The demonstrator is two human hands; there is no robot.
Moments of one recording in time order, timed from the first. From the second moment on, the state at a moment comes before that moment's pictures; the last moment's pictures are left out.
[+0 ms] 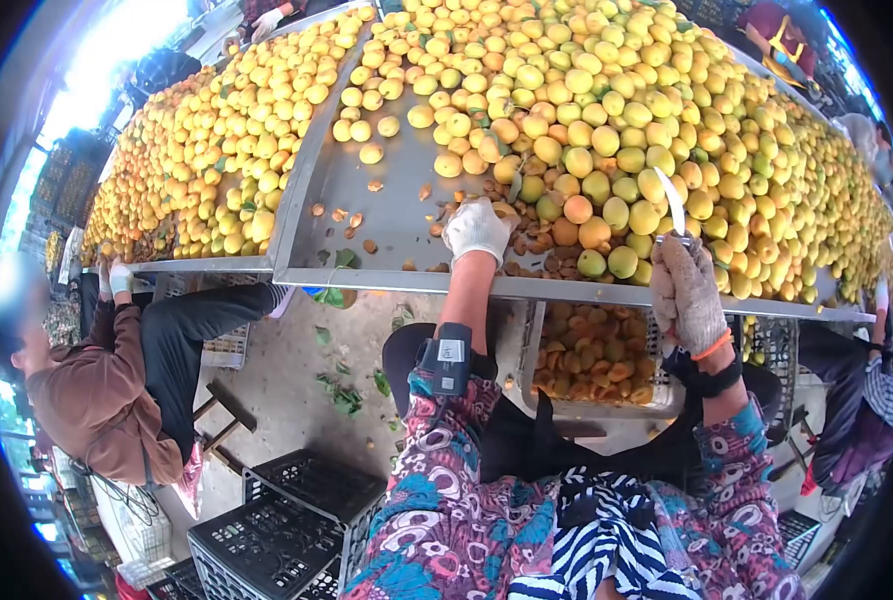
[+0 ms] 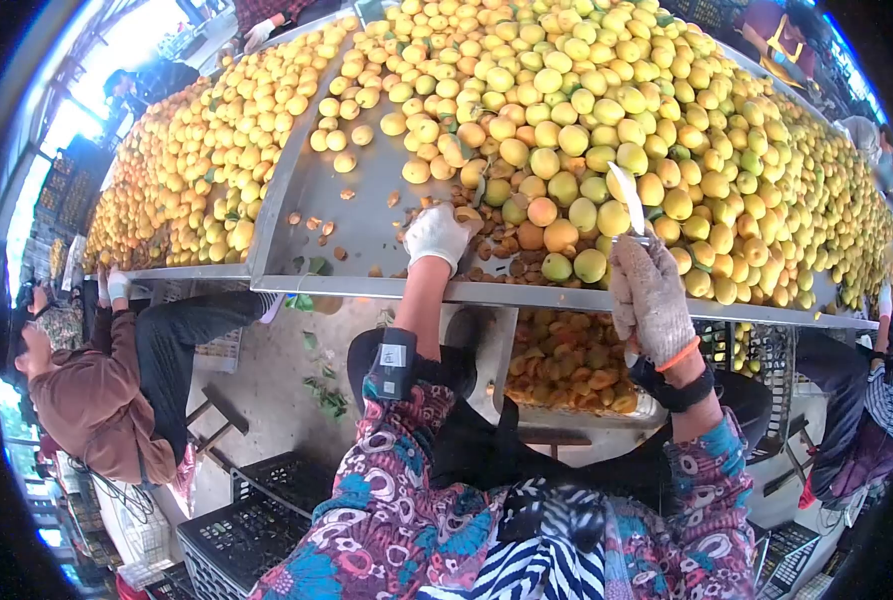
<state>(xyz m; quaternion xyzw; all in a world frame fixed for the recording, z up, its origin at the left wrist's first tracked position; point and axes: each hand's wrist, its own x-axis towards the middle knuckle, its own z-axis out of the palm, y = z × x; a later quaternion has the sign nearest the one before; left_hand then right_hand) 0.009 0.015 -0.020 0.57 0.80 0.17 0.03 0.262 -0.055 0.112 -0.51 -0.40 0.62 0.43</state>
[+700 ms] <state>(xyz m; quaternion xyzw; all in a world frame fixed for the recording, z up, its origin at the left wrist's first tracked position) 0.020 -0.028 0.038 0.36 0.29 0.71 0.53 0.099 0.002 0.157 -0.24 -0.47 0.56 0.64</state>
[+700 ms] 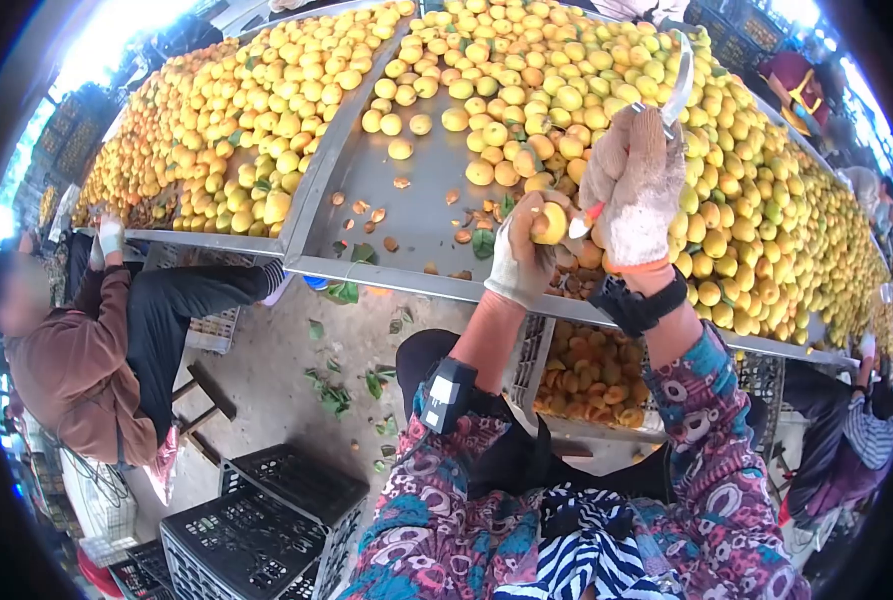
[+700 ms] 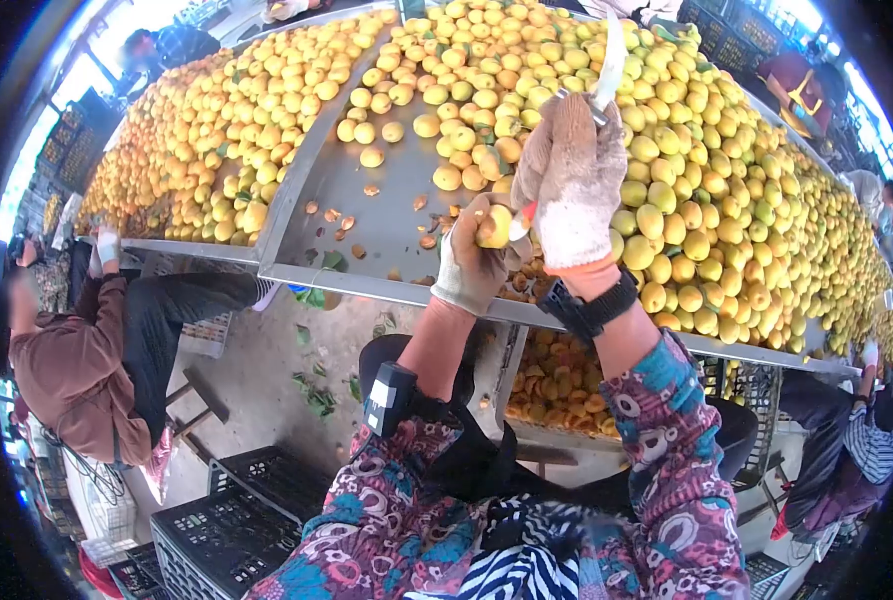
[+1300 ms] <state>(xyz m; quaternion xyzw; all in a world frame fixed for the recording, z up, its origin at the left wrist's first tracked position) 0.017 -0.020 0.018 0.28 0.38 0.75 0.46 0.052 0.004 0.123 -0.11 -0.43 0.64 0.63</state>
